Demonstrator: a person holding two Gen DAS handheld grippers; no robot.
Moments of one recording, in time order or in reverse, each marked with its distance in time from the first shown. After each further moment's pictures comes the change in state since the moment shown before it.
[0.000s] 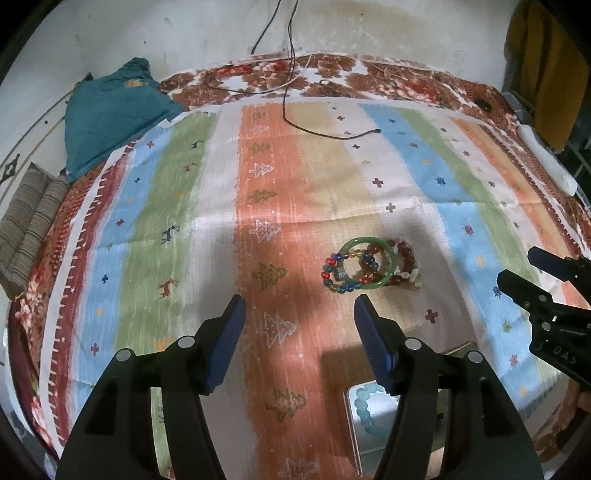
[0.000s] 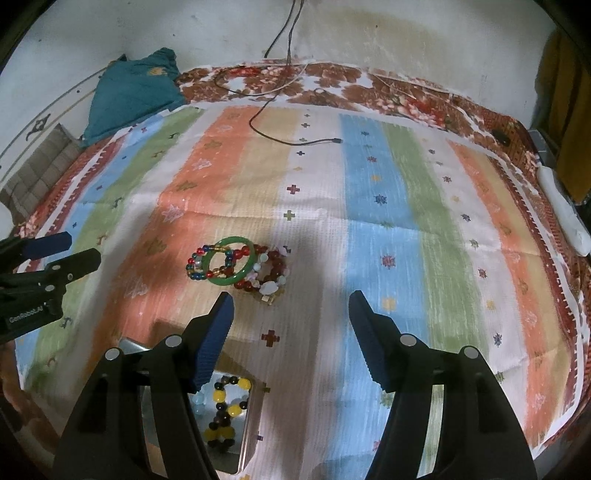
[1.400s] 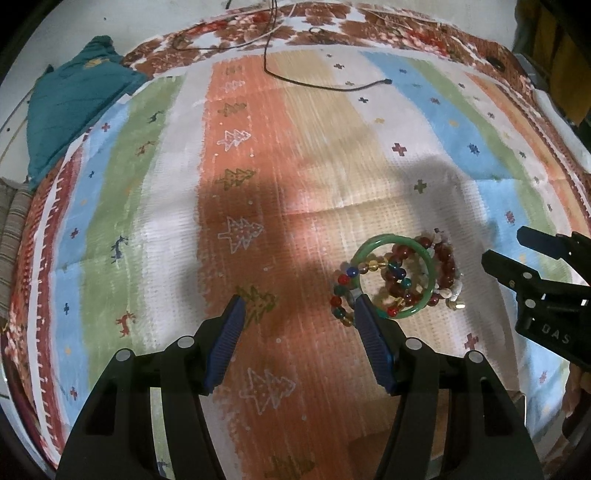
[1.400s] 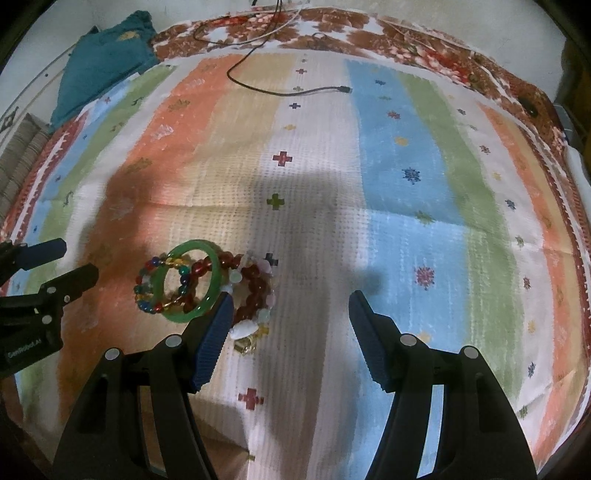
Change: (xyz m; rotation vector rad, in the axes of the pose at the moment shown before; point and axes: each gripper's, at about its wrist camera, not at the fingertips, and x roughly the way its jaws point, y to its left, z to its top) left arm 0.102 -0.005 0.037 0.065 0.181 -0.007; right arm 0.116 -0.010 0.037 0.018 0.198 0.015
